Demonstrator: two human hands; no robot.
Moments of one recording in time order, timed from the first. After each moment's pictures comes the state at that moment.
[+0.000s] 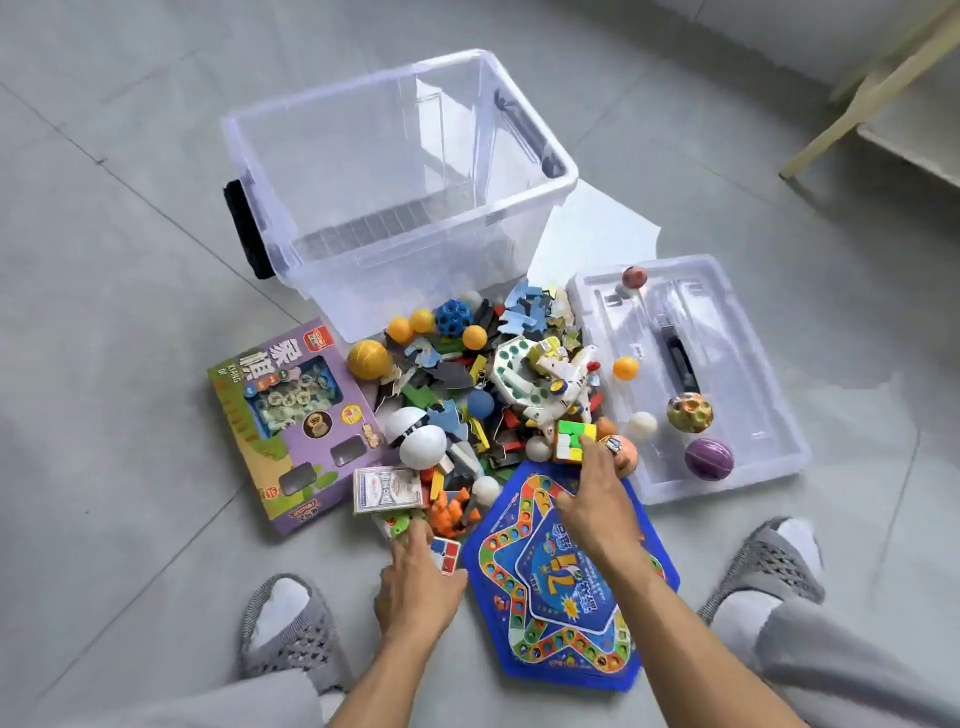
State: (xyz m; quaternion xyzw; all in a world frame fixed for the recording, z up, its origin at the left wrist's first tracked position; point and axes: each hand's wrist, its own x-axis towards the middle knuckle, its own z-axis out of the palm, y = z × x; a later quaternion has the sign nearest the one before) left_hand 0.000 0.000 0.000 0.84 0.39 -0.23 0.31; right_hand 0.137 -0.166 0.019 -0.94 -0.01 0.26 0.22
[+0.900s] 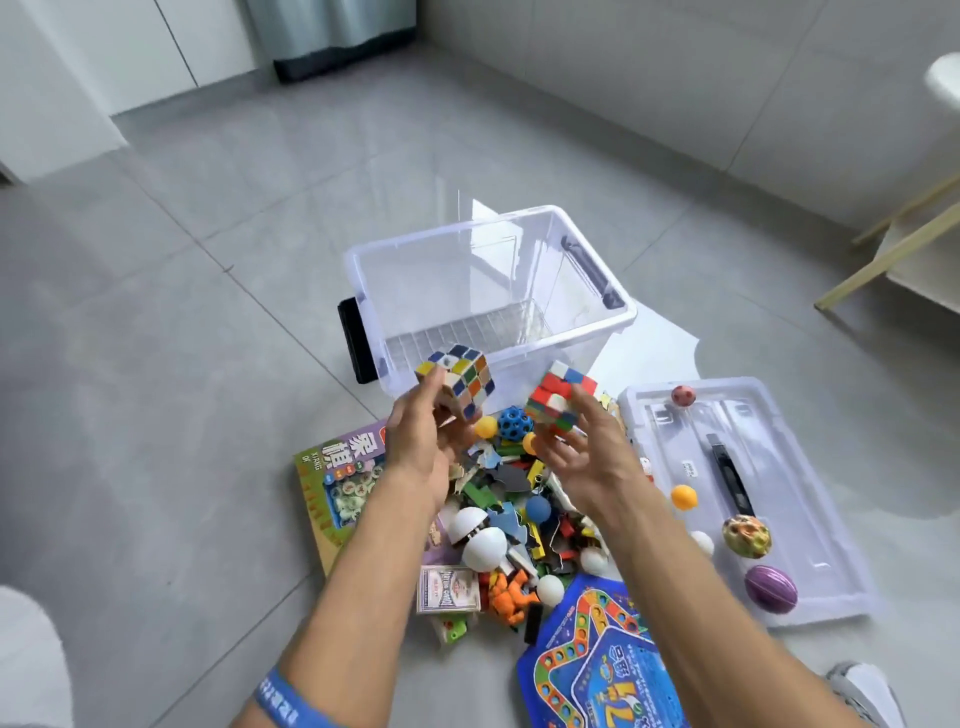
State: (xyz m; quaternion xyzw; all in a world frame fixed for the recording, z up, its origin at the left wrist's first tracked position) left_hand 0.164 0.145 0.171 0.37 0.40 0.10 0.83; right_hand 0.231 -0.010 0.165 -0.48 0.26 0.29 0.79
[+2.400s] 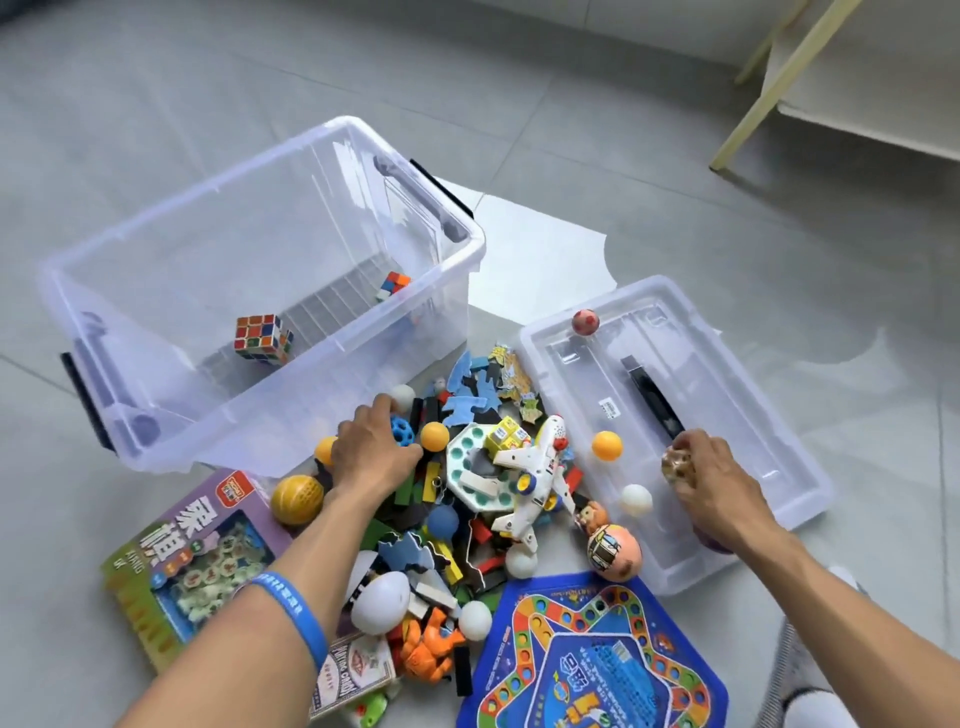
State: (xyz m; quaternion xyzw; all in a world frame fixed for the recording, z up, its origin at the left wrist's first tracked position) left_hand 0.293 0.102 -0.023 0.96 0.20 -0.09 0.18; right_hand 0.294 -0.281 -0.006 -0.97 0.08 0.19 0.15
